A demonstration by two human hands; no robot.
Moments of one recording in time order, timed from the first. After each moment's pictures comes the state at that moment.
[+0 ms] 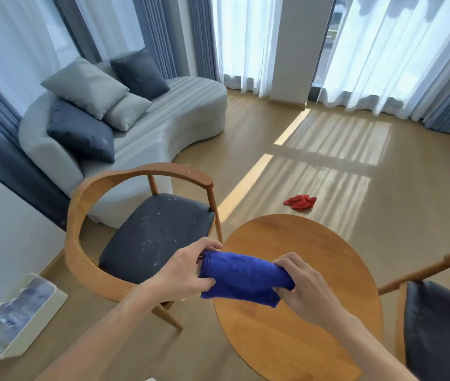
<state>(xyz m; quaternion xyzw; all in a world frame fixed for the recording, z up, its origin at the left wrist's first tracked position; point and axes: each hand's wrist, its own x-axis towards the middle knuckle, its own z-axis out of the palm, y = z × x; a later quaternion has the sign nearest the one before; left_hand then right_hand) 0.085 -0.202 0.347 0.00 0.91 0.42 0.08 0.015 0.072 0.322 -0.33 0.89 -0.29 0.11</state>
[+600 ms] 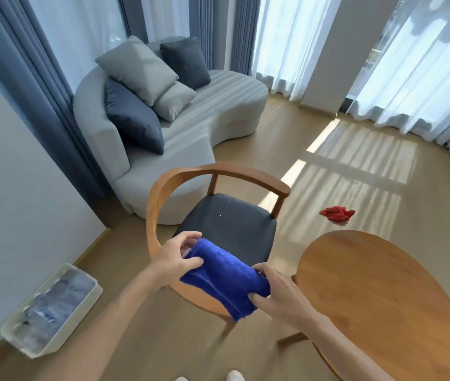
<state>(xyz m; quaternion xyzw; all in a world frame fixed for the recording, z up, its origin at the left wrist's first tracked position) 0.177 -0.587 0.308 -0.18 0.81 0.56 0.06 0.110 -0.326 0.304 -0.30 0.87 -0.30 0.23</state>
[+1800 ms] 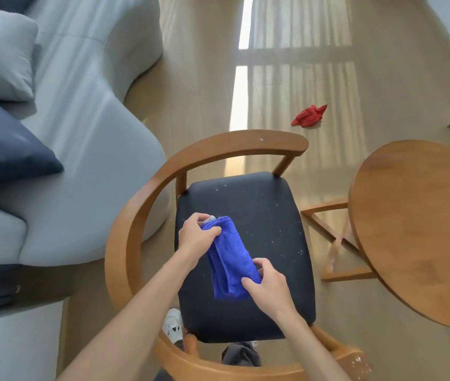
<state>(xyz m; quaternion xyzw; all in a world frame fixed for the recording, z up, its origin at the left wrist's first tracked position) -0.163 -0.728 0.082 -0.21 0.79 0.51 0.26 -0.047 -0.572 0.083 0.25 0.83 -0.42 0.27</state>
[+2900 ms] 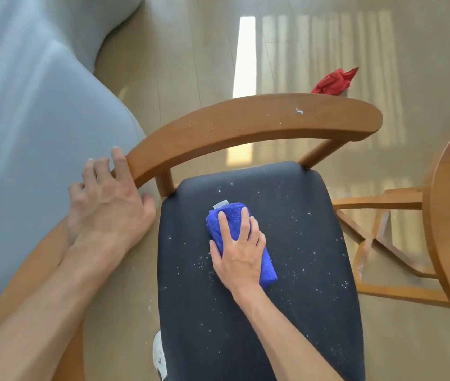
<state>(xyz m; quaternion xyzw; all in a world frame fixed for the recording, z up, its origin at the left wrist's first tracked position) -0.299 -0.796 0.012 -0.04 0.99 -0.06 0.12 -0.190 -0.623 -0.140 0.09 0.99 -0.09 0.06</state>
